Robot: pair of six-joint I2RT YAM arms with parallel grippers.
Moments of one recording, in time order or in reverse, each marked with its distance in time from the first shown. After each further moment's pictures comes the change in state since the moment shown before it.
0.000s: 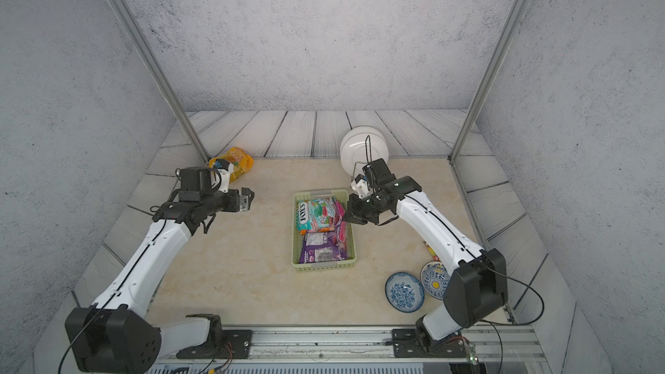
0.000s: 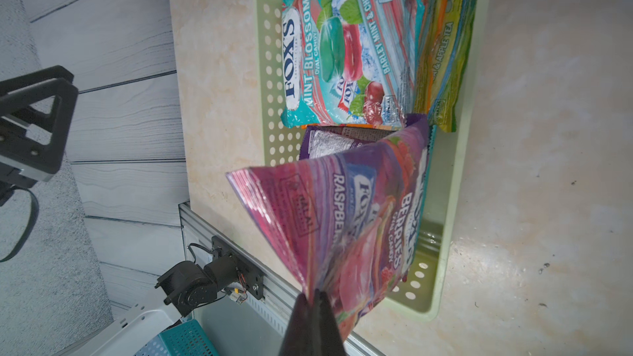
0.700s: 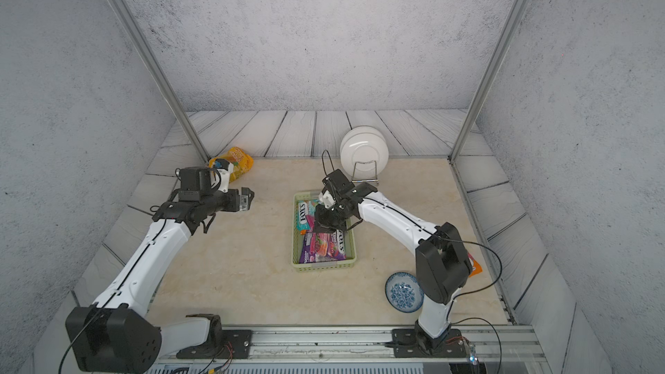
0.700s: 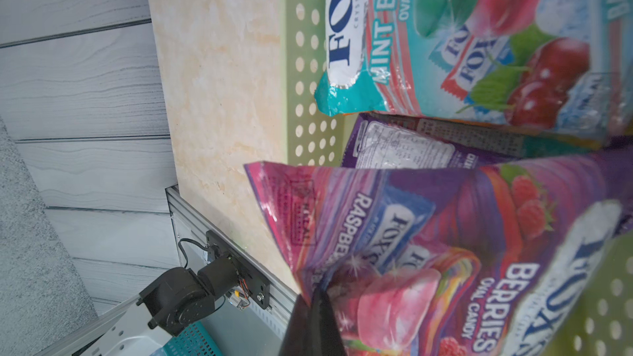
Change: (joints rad) left arm 0.002 0.002 0.000 0.003 0.008 0.002; right arm 0.230 0.245 0.104 0.143 0.035 0.146
